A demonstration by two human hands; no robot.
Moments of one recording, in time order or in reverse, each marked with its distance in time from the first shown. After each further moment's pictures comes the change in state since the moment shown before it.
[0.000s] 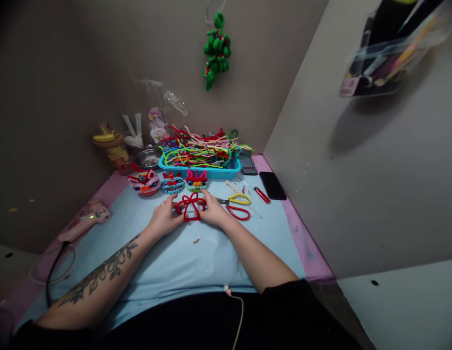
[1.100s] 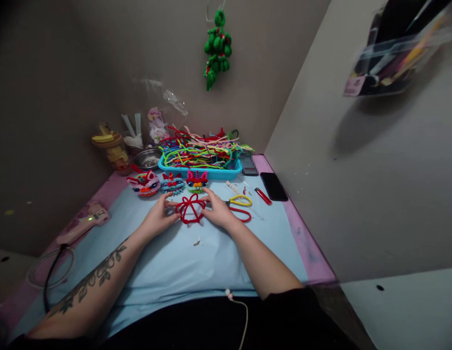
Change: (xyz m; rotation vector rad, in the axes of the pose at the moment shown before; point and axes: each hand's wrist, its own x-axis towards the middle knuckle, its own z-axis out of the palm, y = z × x) left_hand 0.007 -0.028 -0.002 -0.360 -0.002 0.057; right_hand -0.002 0.005 -0.014 0.090 0.005 -0.074
